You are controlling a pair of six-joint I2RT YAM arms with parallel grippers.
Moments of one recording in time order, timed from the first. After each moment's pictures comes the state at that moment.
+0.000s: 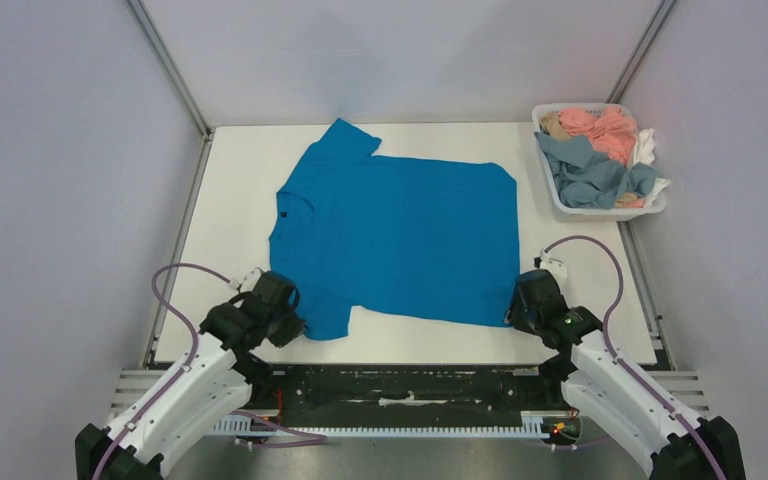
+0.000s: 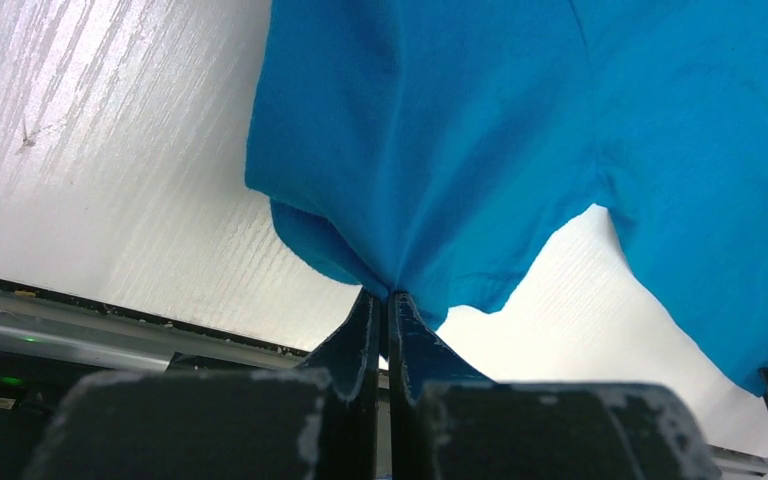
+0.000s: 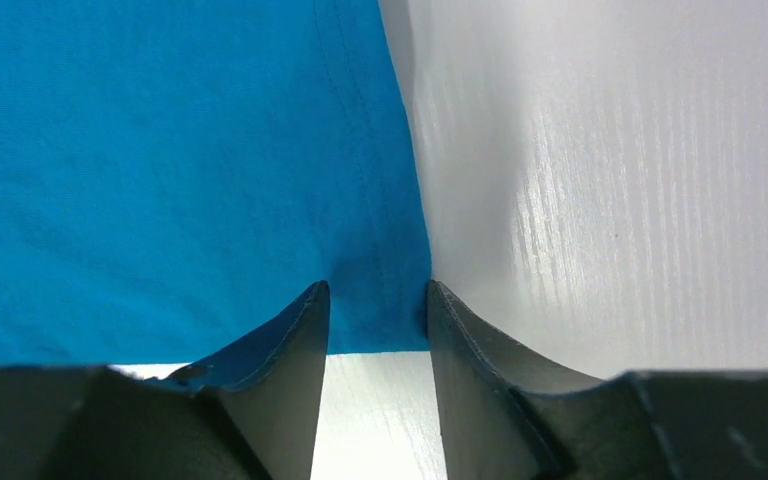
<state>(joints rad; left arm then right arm) -0.53 0.64 0.45 -0.93 -0.16 -1.17 0.42 0.70 0.29 -0.60 0.25 0.67</state>
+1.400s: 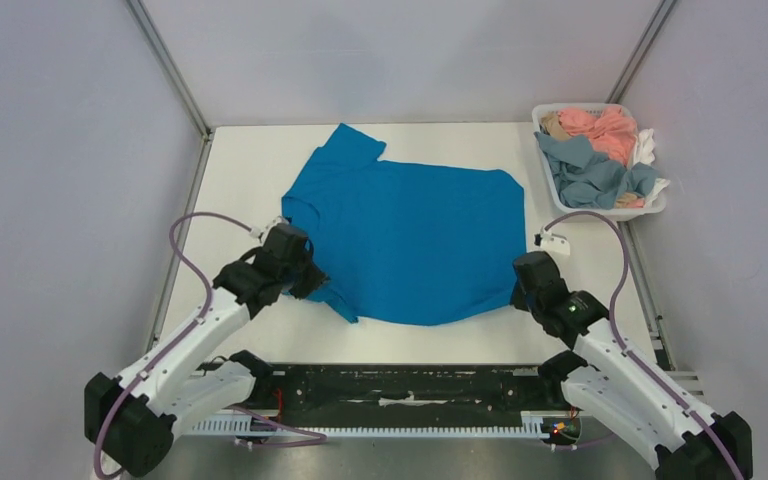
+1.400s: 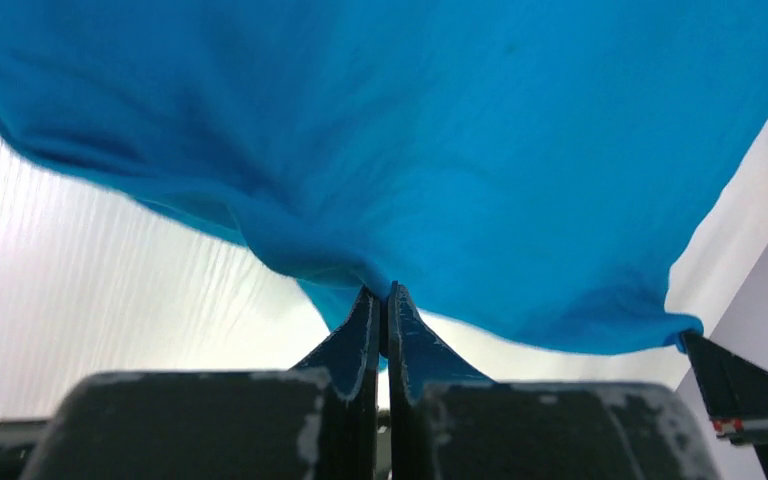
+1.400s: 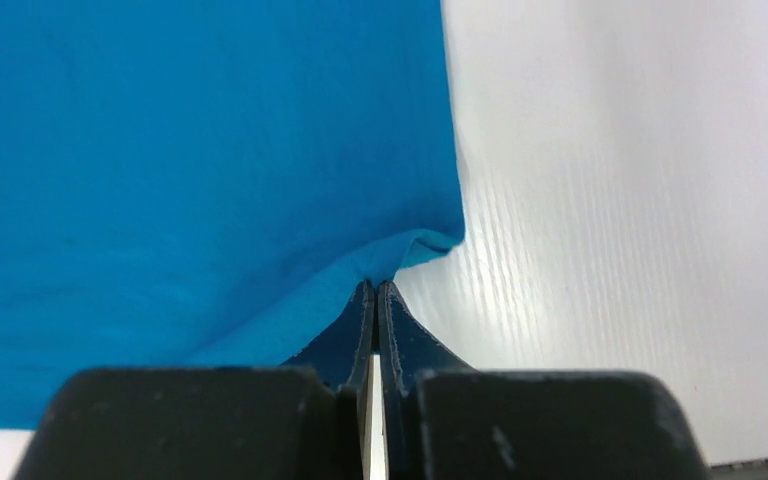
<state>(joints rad) -0.53 0.89 0.69 -0.72 -0.08 -1.07 0.49 0.72 0.47 -0.68 0.41 0.63</state>
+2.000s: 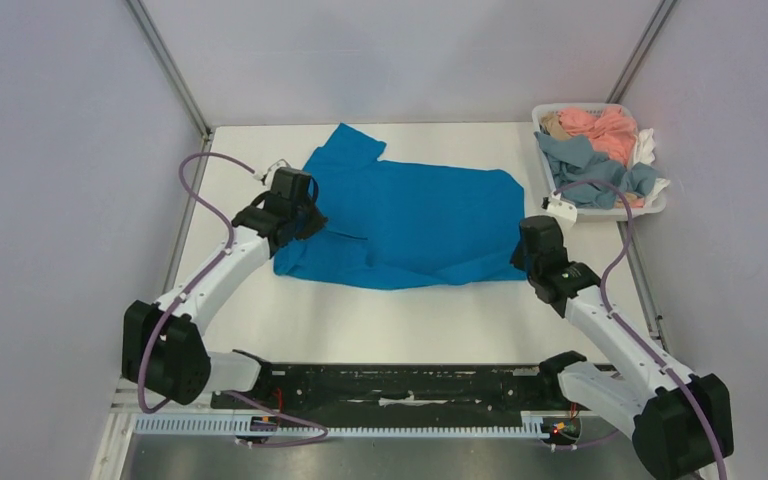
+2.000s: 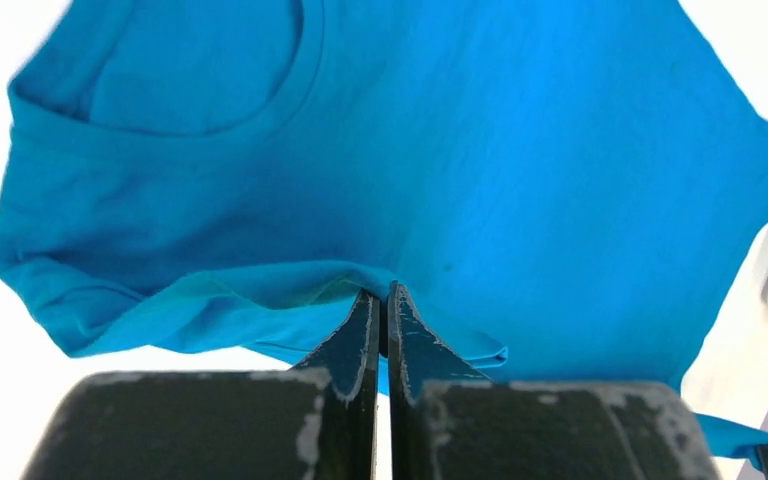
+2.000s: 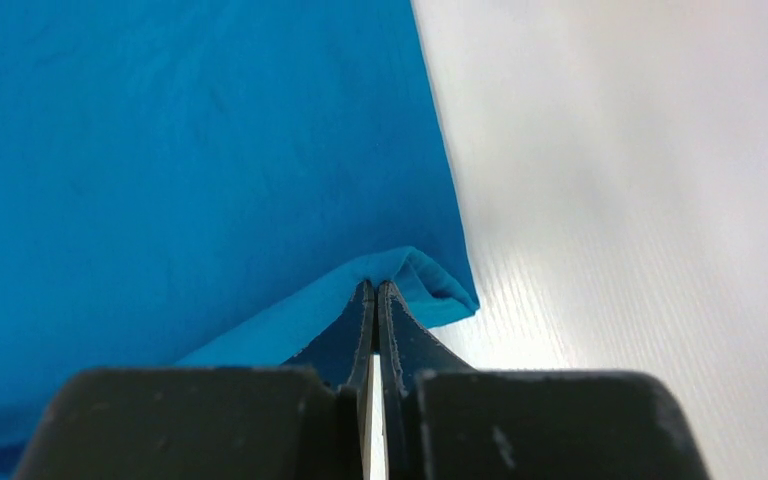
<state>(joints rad) -0.38 1.32 1.02 -0.53 -0.18 -0.85 0.35 0.96 0.61 -0.37 0.44 0.55</state>
